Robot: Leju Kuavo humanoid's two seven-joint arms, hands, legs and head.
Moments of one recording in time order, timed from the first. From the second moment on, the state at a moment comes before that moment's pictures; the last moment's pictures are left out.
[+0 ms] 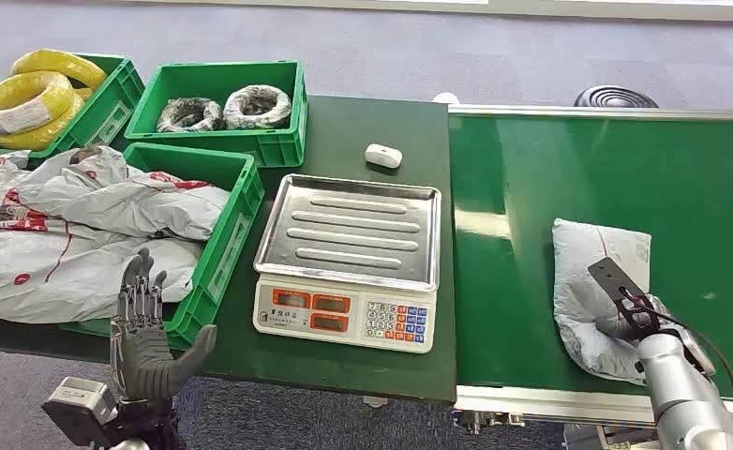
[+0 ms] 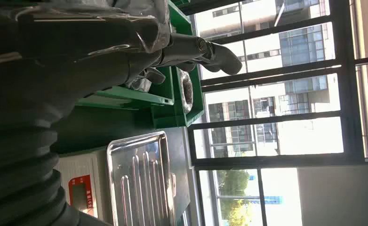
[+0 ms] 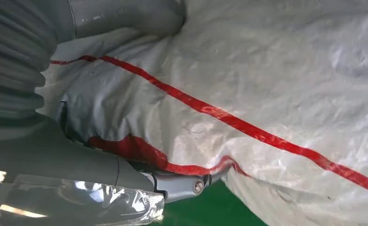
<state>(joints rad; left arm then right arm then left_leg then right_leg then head) 0.11 -0.07 -0.20 -1.70 0.09 0.24 -0.65 -0.58 -0.34 -0.22 -0.38 0.96 0.01 0.09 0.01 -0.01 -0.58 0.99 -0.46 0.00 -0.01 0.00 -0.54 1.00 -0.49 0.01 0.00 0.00</state>
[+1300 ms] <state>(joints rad) -0.09 -0.10 -0.23 -1.63 0.05 0.22 -0.64 -0.81 0.16 0.27 -0.72 0.83 -0.08 -0.28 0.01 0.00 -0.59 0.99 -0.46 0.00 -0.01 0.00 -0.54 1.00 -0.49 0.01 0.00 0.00</state>
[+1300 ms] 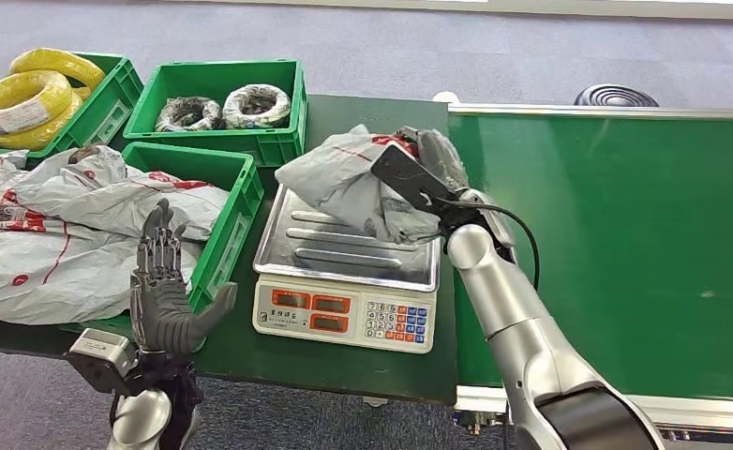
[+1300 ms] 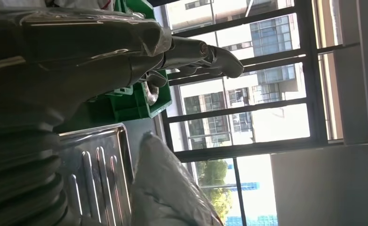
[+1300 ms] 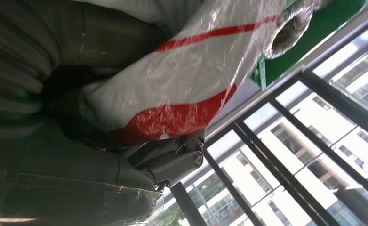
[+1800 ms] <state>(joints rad) -0.10 -0.11 -0.18 -1.63 -0.02 0.18 -0.55 -0.86 0.20 0.35 -0.55 0.84 -0.05 -0.18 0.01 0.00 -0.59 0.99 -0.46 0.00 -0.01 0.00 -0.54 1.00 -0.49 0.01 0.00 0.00</state>
